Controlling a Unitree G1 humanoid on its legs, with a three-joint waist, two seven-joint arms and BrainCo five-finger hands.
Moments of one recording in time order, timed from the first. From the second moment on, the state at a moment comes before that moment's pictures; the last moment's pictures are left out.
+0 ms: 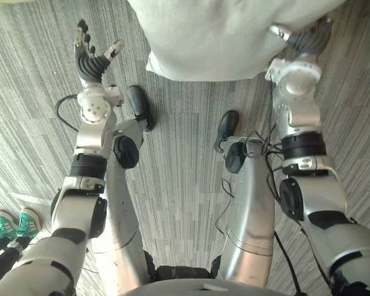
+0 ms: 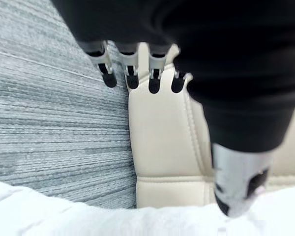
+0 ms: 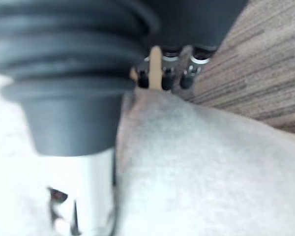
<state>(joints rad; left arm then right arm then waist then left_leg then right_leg) -0.93 0.28 0.00 0.48 -0.22 -0.09 0.36 -1.11 -0.40 -0.05 0.54 0.15 -0.01 -0.56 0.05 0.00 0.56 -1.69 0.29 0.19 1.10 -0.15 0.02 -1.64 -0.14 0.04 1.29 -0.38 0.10</state>
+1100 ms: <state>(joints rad) -1.11 0.22 -0.14 0.40 -0.19 -0.08 0.50 -1.27 -0.20 -0.09 0.37 0.27 -0.03 -0.75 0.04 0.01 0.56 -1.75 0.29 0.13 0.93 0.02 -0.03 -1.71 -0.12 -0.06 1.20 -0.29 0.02</state>
